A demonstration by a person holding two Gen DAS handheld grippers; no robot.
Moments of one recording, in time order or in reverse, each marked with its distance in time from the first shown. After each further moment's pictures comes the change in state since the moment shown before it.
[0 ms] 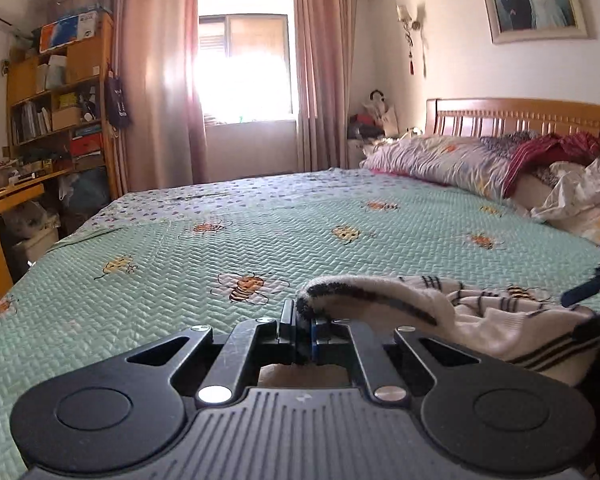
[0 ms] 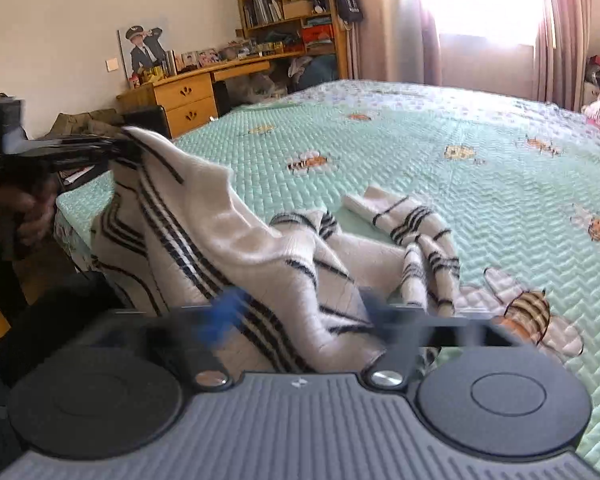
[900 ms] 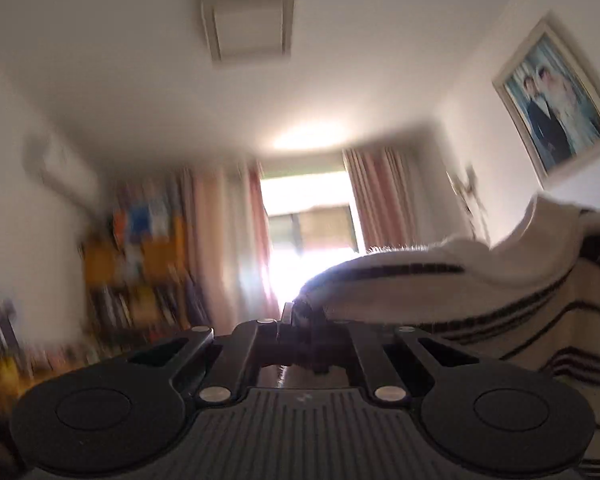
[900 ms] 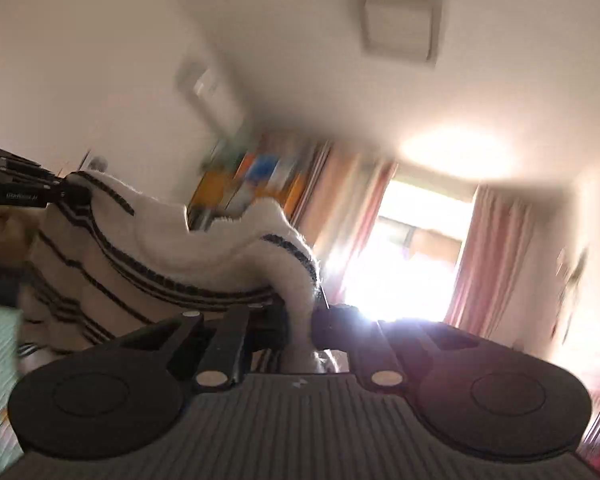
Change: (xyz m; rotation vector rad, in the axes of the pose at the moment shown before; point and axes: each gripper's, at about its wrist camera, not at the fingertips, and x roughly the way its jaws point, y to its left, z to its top) left arm -0.114 -0.032 0.255 0.153 -0.634 0.314; right arm -0.121 0.073 0.244 -0.496 -0.777 -0.406
